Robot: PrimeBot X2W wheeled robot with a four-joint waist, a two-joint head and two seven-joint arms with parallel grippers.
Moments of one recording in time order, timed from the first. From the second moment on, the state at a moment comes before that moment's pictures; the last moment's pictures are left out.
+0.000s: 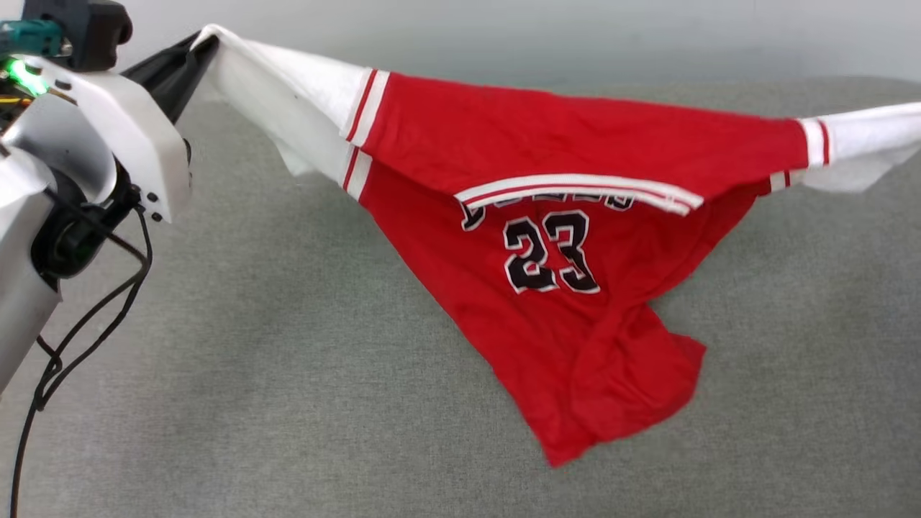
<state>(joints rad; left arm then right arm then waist) -1.05 0.80 -0.85 0.33 -0.87 -0.07 0.10 -0.58 -0.50 -0.17 -0.08 0.46 0.13 0.96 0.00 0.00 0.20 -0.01</state>
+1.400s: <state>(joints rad) -1.52 0.92 -0.60 0.19 -0.81 0.08 0.11 -1.44 -0.51 0.01 0.24 0.40 0.13 0.62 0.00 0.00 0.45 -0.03</state>
